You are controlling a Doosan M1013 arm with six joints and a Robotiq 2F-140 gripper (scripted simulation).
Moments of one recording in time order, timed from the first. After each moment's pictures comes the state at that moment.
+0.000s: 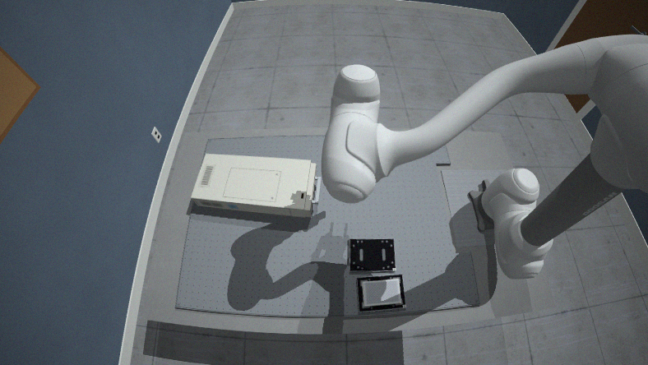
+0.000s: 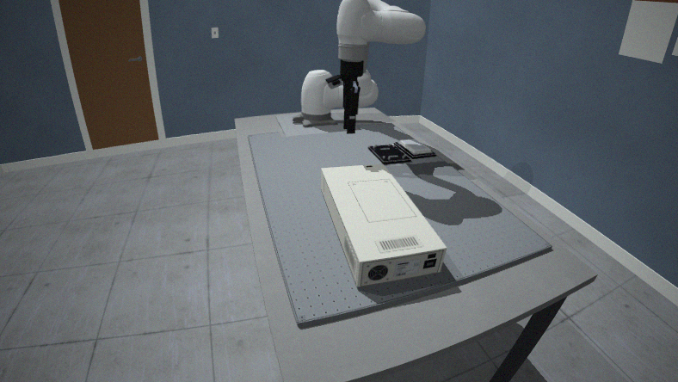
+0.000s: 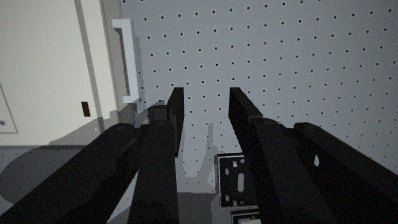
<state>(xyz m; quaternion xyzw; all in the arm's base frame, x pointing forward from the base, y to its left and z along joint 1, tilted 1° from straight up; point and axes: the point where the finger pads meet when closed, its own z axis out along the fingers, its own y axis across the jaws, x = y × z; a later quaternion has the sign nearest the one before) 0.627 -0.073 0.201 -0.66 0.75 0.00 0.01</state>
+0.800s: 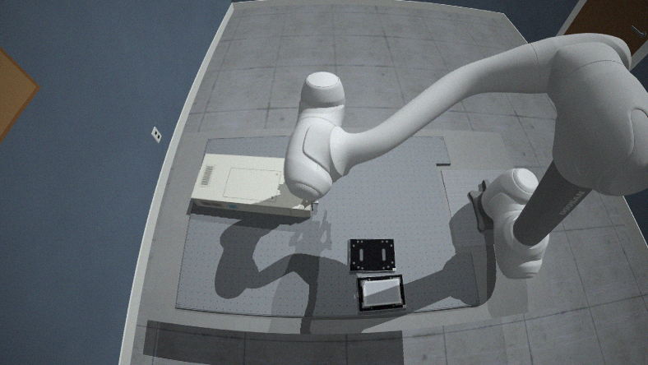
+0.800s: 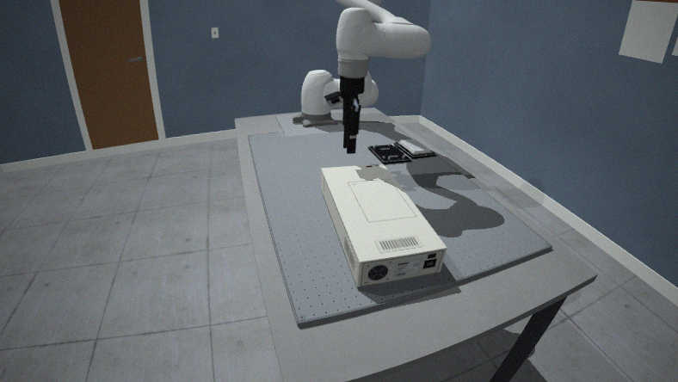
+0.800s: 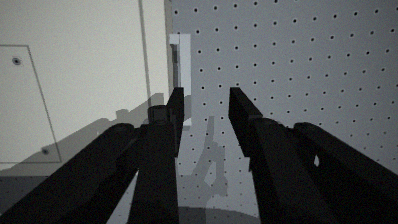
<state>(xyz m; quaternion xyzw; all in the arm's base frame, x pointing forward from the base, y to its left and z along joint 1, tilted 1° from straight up) 0.701 -0.100 0.161 -0.66 0.75 0.00 0.01</state>
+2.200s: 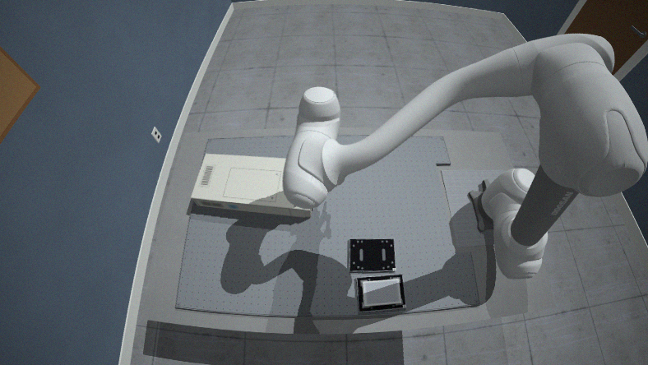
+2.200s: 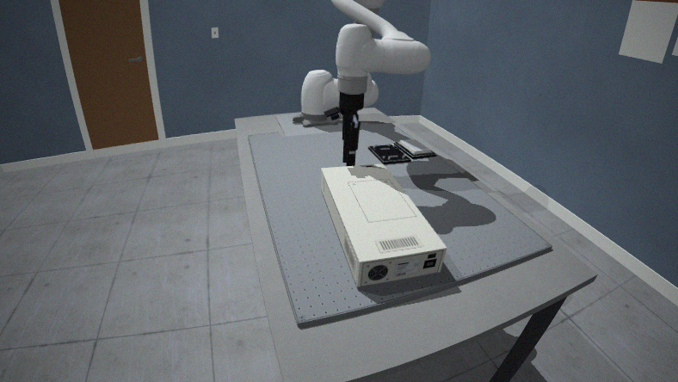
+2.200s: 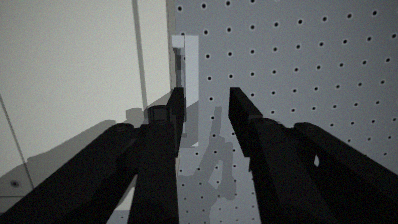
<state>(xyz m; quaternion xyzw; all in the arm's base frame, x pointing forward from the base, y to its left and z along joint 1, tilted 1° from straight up) 0.710 -0.103 0.112 -0.66 0.75 0.00 0.01</state>
